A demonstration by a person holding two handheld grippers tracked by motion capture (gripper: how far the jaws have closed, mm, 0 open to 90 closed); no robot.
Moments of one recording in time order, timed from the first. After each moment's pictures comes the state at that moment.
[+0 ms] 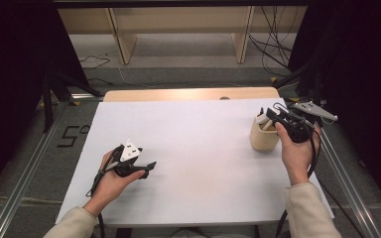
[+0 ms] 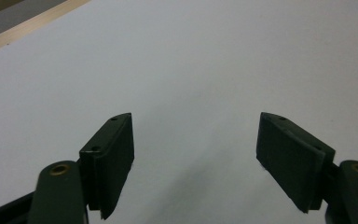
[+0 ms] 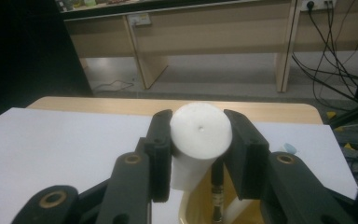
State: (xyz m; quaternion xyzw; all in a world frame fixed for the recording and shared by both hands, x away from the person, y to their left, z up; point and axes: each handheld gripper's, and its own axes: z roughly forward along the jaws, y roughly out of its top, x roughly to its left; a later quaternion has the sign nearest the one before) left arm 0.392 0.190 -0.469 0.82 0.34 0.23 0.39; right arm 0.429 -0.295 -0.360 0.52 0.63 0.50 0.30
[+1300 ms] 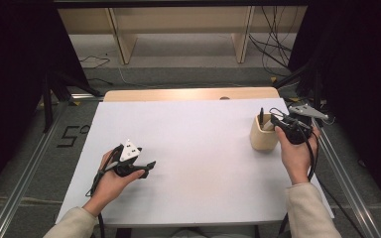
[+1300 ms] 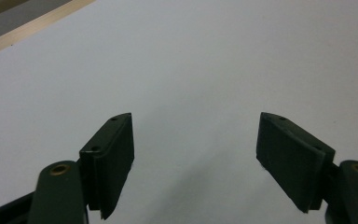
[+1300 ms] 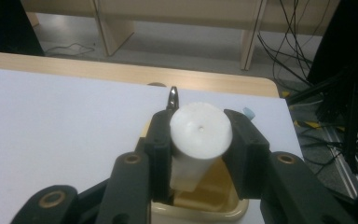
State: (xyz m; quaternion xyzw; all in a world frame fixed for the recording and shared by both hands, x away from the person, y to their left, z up) left arm 0.392 0.191 -0.468 0.82 0.34 0.24 0.39; right arm 0.438 -0.300 -0.378 0.54 0.66 0.40 0.34
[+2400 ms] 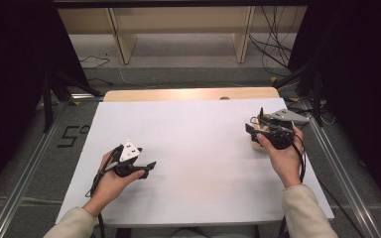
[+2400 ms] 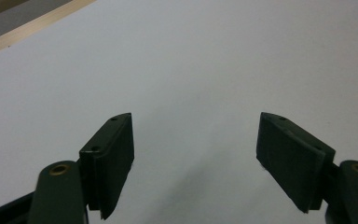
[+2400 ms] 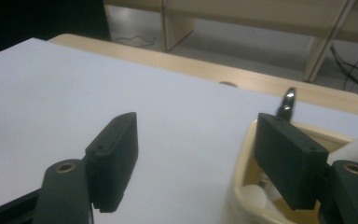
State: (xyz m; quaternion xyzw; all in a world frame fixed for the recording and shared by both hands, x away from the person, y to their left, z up) left arm 0.390 0.190 -0.468 0.82 0.34 0.23 0.40; right arm 0.433 -0.259 -0.390 0.45 0.73 0.45 0.27
